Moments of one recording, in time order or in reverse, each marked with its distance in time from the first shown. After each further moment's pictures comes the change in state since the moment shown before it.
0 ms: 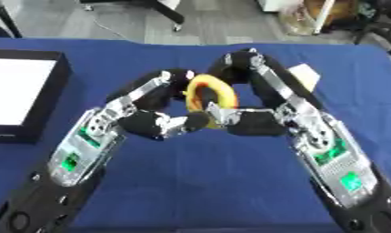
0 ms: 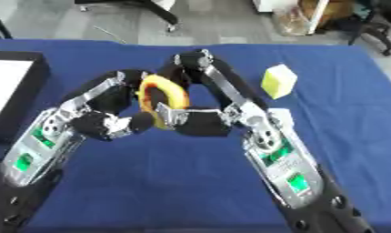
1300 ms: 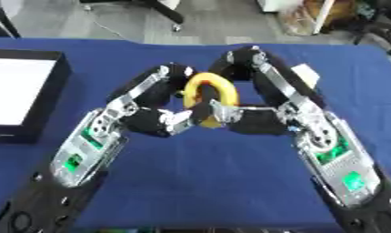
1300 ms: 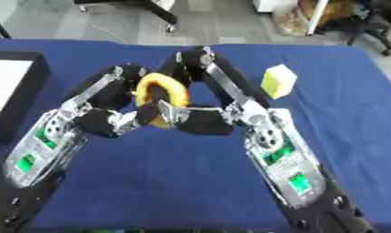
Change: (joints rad) left arm -0.003 -0.002 -0.017 -0.005 0.033 0.000 0.124; right arm 0.000 0.000 -0.007 -0.011 0.014 -0.008 0.016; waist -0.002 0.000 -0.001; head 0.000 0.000
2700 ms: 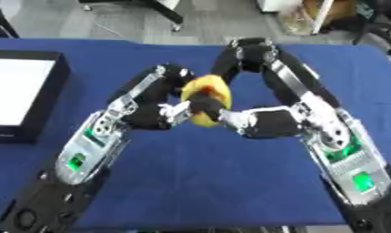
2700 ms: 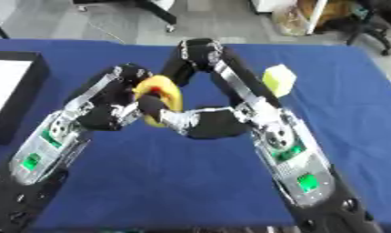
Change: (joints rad) left arm 0.003 -0.008 0.012 0.068 -0.002 -0.015 0.039; right arm 0.003 -0.008 -0.033 -0.041 0.073 -0.099 0.014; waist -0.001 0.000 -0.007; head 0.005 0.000
